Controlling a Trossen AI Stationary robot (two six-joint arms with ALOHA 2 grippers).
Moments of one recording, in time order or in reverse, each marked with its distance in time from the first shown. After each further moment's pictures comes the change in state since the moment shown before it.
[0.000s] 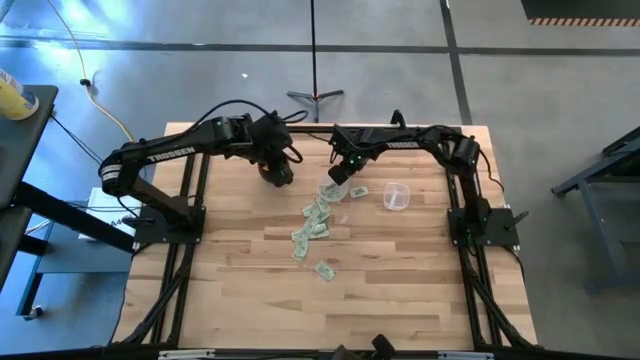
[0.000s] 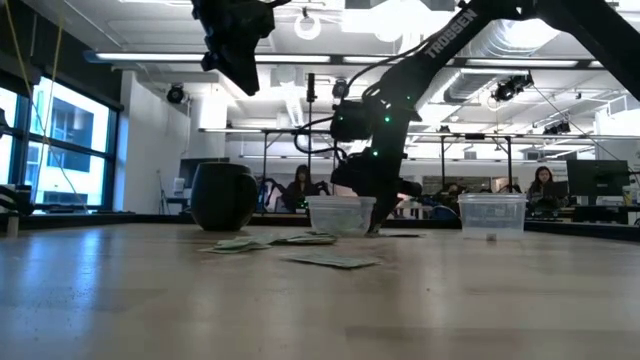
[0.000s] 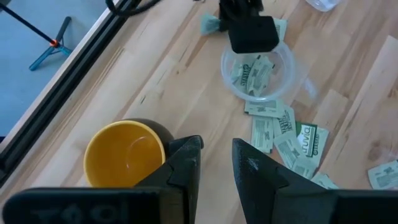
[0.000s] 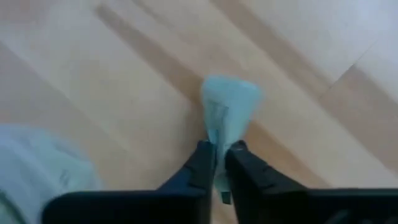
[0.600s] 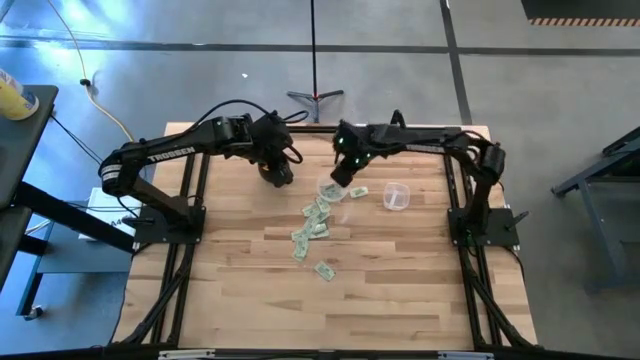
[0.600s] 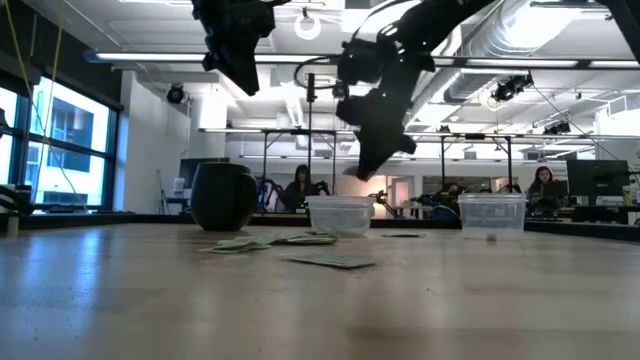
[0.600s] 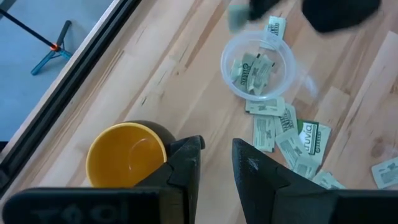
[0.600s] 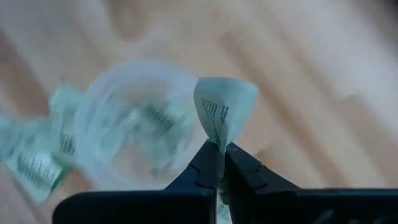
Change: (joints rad) left arm 0.000 0.000 0.000 0.001 0.000 0.030; right arm 0.110 -0.223 -0.002 -0.074 -0.105 -0.092
